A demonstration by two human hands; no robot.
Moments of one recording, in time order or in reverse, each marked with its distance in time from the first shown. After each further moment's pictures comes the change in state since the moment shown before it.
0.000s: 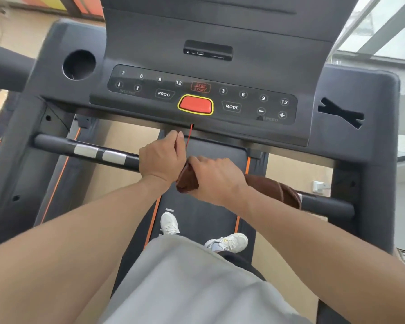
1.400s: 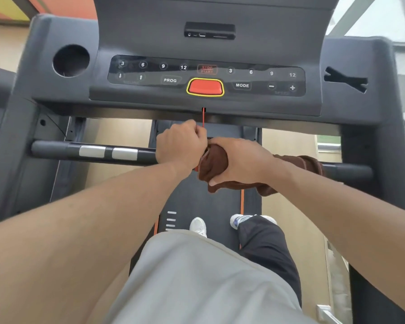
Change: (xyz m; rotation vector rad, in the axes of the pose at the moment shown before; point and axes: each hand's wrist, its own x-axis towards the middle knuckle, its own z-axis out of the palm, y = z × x) left_hand 0.010 0.002 -0.006 -0.047 -0.214 0.036; right_hand -0.009 -0.002 -0.023 0.234 -0.109 0.307
